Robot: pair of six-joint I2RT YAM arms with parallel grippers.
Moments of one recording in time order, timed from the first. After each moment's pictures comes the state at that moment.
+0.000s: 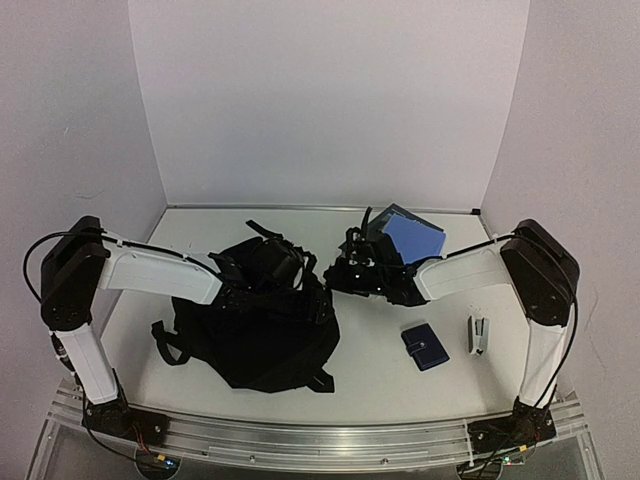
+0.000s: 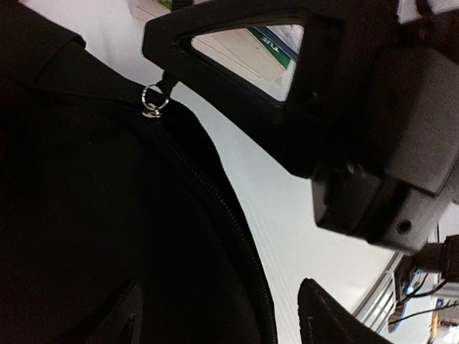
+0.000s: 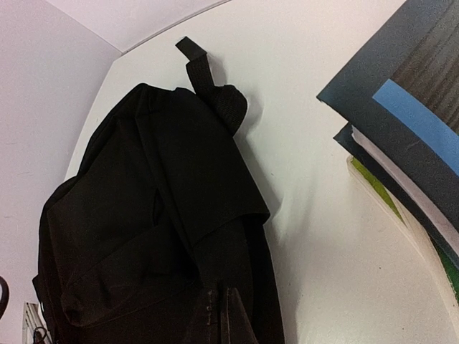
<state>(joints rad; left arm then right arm) -0.99 1.78 1.11 -0.11 0.08 -0.73 0.81 1.96 1.14 0.28 0.04 0.75</state>
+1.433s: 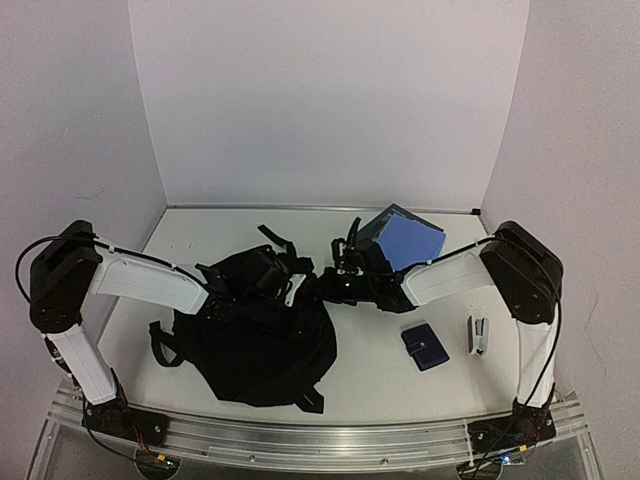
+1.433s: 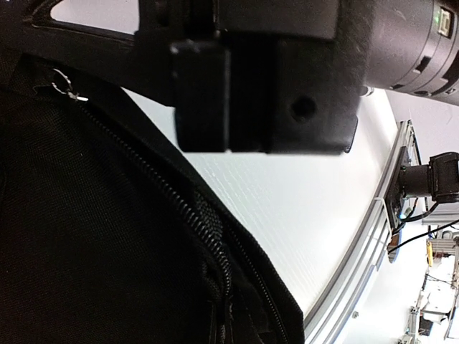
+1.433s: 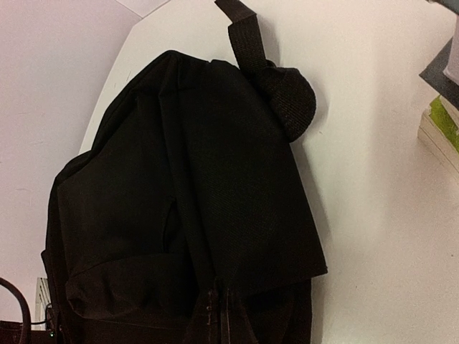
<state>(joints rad) -0.98 1.72 0.96 -0.02 0.32 -0.60 0.83 2.06 1.18 0.33 -0.08 0.78</state>
